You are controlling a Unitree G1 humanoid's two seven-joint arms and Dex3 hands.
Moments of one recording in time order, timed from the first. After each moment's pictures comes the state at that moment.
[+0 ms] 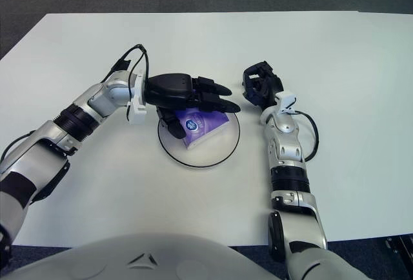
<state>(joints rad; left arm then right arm) -0.82 0.37 -0.62 0.40 0.16 -0.91 -0.56 -0.34 -0.21 -0.16 0.35 0.13 -0.01 0.11</state>
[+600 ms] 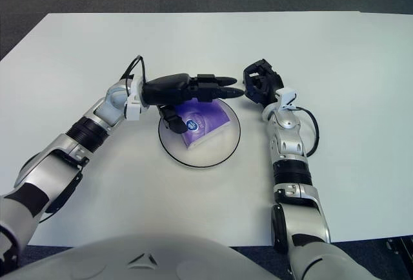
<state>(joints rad) -0.73 0.24 -0.49 0.51 -0.04 -0.99 -0.62 -0.37 -0.25 -0.15 0.42 0.12 -0.03 0.14</state>
